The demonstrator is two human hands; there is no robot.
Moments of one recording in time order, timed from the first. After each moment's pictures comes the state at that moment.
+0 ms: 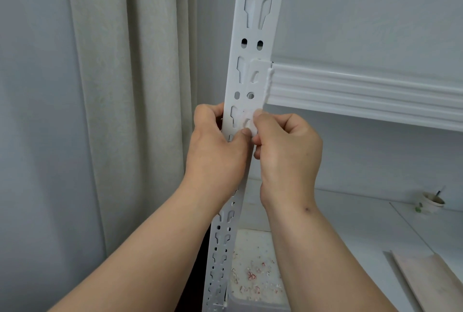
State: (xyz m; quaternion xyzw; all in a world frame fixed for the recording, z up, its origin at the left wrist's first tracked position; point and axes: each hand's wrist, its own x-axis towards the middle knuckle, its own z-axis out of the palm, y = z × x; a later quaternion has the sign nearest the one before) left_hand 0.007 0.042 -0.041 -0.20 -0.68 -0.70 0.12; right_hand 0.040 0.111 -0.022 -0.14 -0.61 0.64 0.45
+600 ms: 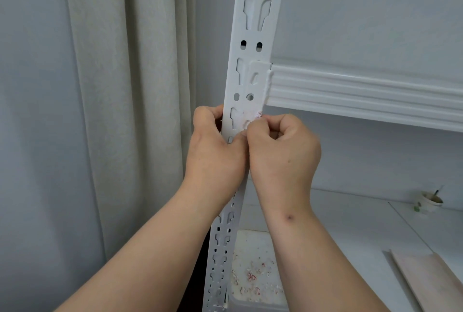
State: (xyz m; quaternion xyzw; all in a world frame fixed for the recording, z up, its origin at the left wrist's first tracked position) left_hand 0.009 0.041 -0.039 -0.20 -0.67 -0.71 0.11; right_hand 0.038 0.110 -0.028 -0.16 -0.72 0.44 0.51
